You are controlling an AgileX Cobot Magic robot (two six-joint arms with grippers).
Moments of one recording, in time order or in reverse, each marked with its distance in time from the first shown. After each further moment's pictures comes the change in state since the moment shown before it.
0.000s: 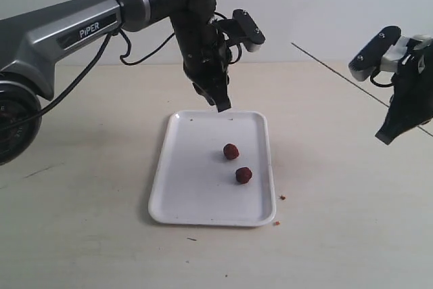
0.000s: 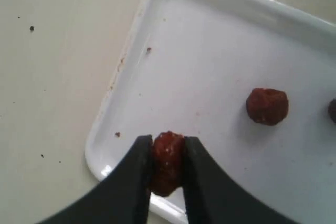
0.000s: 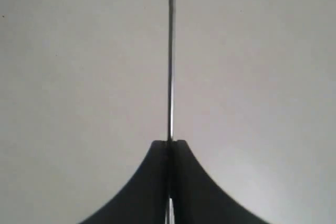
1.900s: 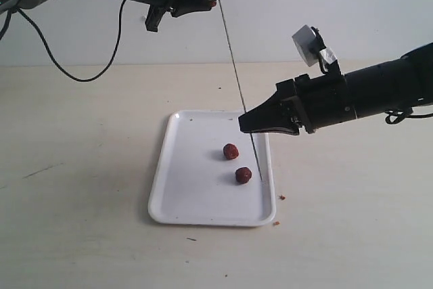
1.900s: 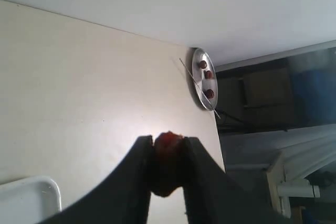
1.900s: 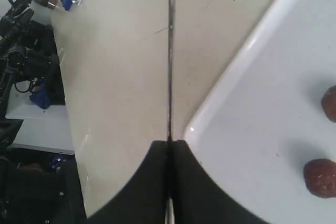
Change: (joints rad) left arm 0.360 0.000 0.000 -1.134 -0.296 -0.530; right arm 0.000 0.241 0.010 1.782 0.505 -0.958
